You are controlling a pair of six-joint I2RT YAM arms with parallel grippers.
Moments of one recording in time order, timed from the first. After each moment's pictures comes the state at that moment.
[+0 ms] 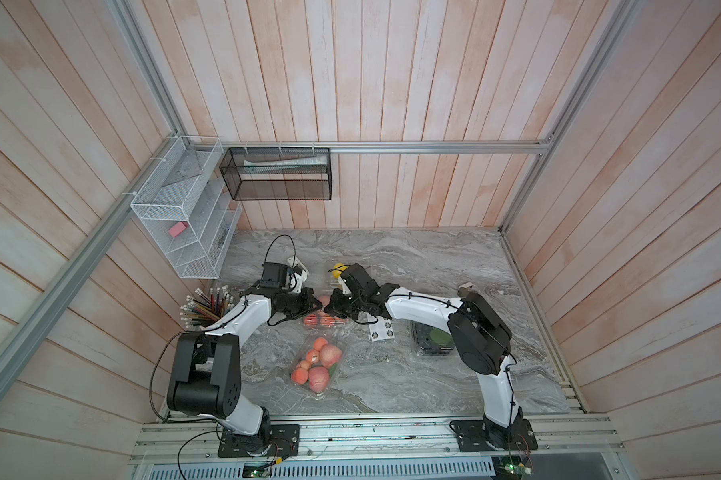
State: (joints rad) left arm -0.11 1.57 0.94 -0.41 0.65 -0.37; right arm 0.89 2.08 1.50 -0.18 -0.34 1.08
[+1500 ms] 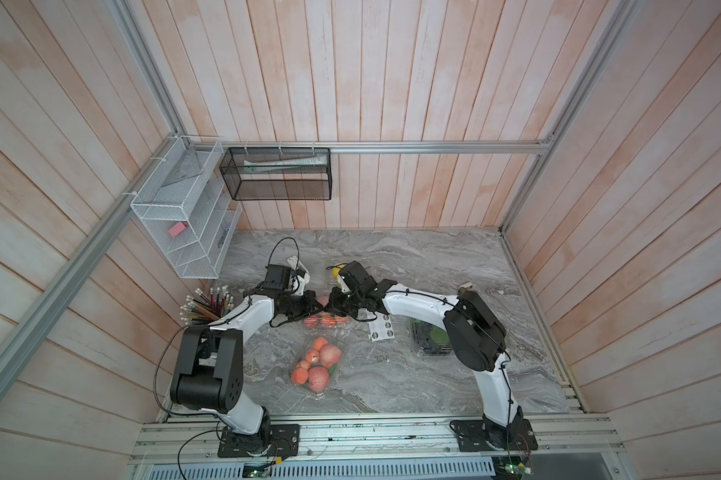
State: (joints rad) left arm -0.13 1.59 0.93 -0.39 0.62 -0.34; right arm 0.88 2.12 1.57 -0.25 -0.36 1.05
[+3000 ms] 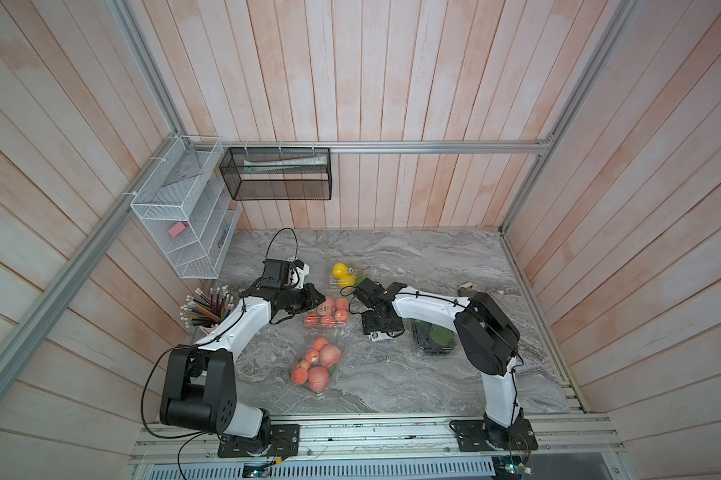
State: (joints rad) left arm -0.16 1.47 0.96 -0.42 0.59 -0.39; right arm 0.85 2.03 1.43 -0.79 0.14 0.70
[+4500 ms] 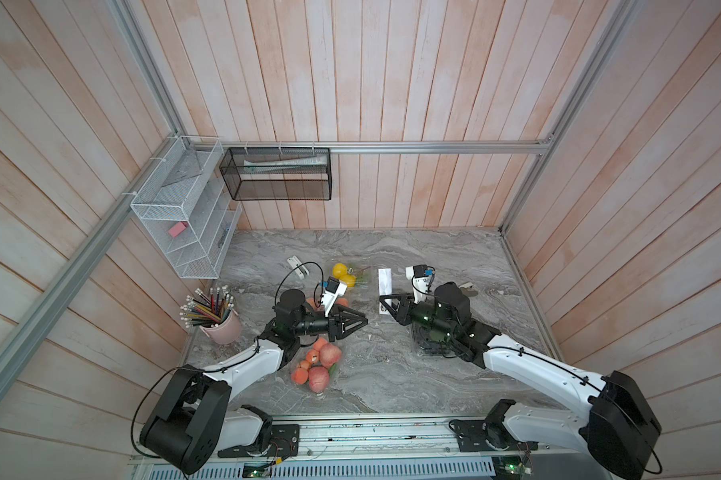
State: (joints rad) left arm -0.44 1.30 0.52 0.66 1.02 -0.46; right arm 0.73 1.19 0.70 0.26 -0.28 0.67
